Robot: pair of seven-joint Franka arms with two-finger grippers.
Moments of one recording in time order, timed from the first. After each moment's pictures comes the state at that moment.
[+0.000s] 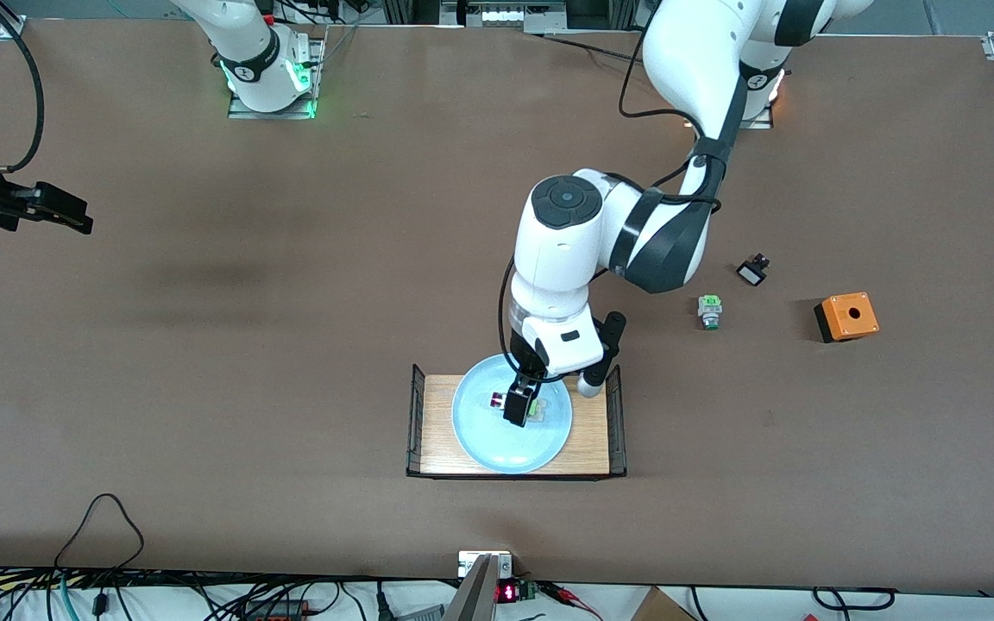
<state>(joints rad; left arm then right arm) -0.76 0.91 0.29 -0.94 -0.07 2.23 -1.78 0.09 0.07 -0.14 -1.60 -0.03 1.58 -0.02</state>
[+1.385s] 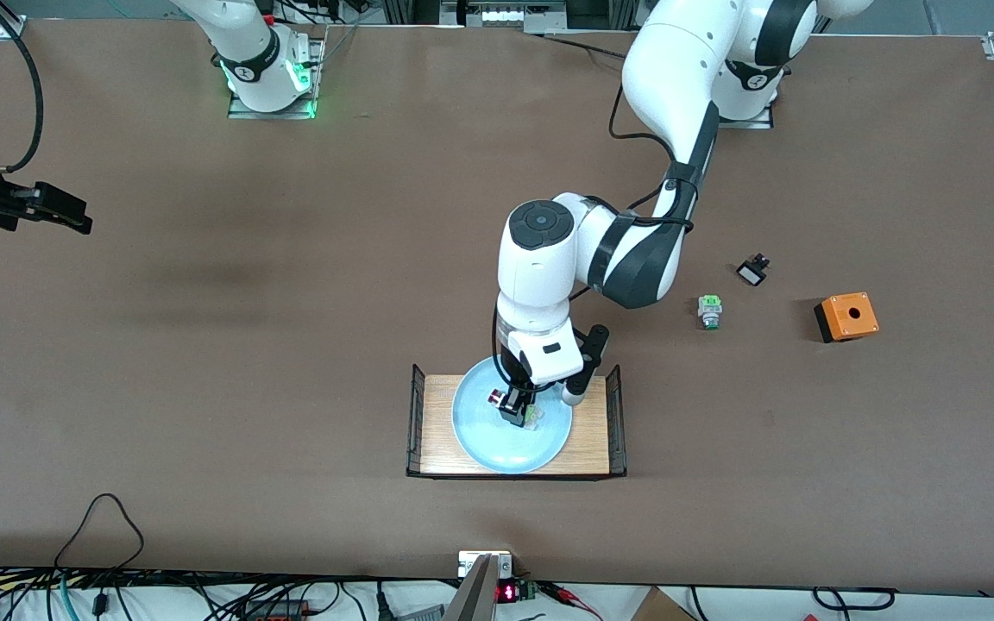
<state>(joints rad) -0.79 1.00 0.34 -0.90 -0.07 2.25 -1.80 0.09 0.07 -0.14 -1.60 -0.03 1.58 -0.02</state>
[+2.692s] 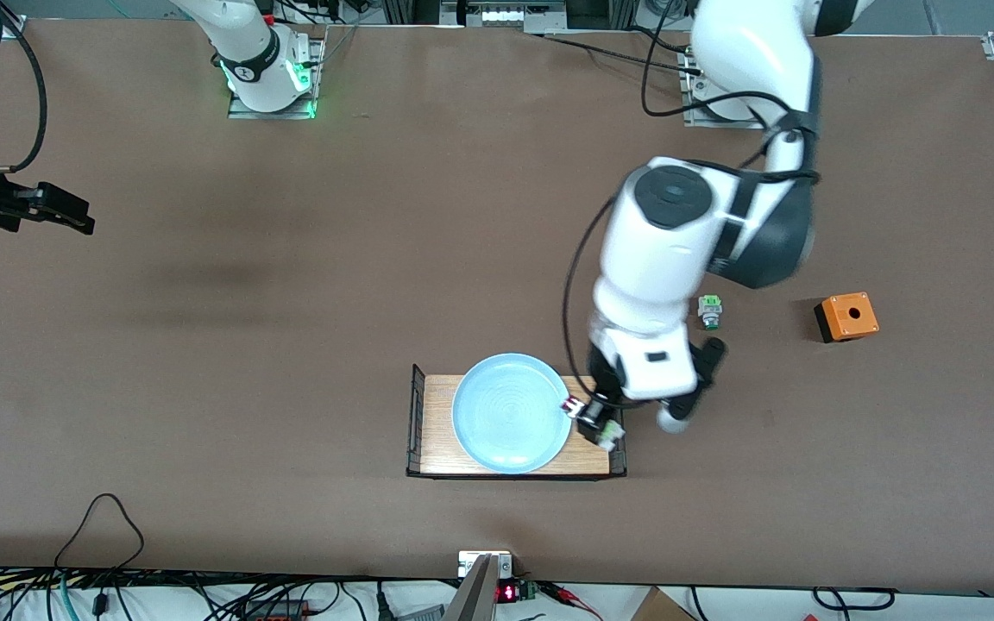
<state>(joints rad) -0.65 0.84 0.41 -0.86 -0.22 2.06 -1.32 0.10 0.07 -0.13 -1.59 -0.03 1.58 -0.02</state>
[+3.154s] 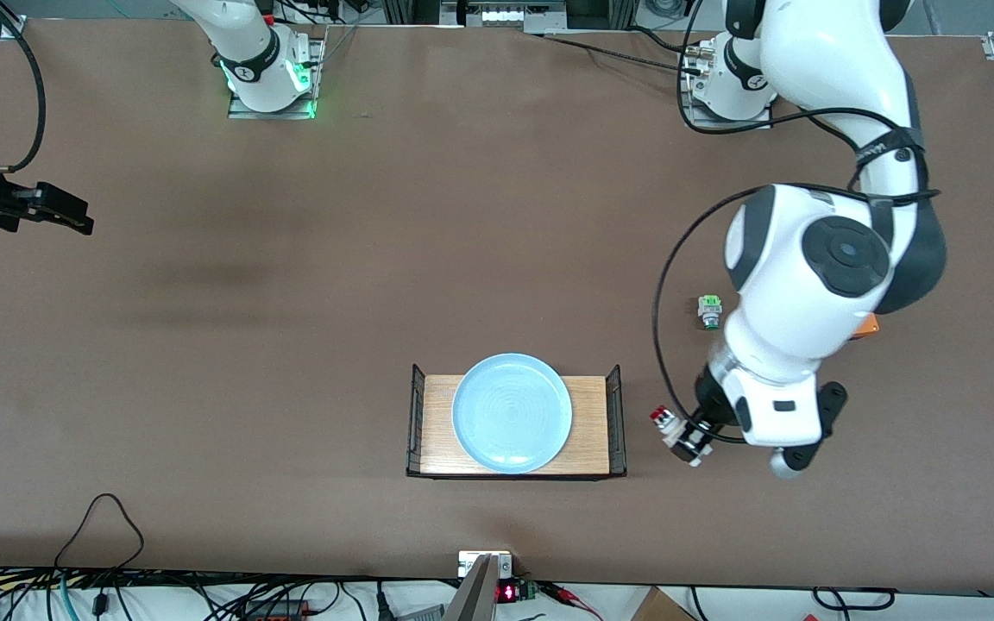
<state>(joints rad) -0.51 0.81 0.41 -0.88 -0.32 1.94 -1.00 0.10 0.07 -0.14 -1.59 -0.03 1.58 -0.02</state>
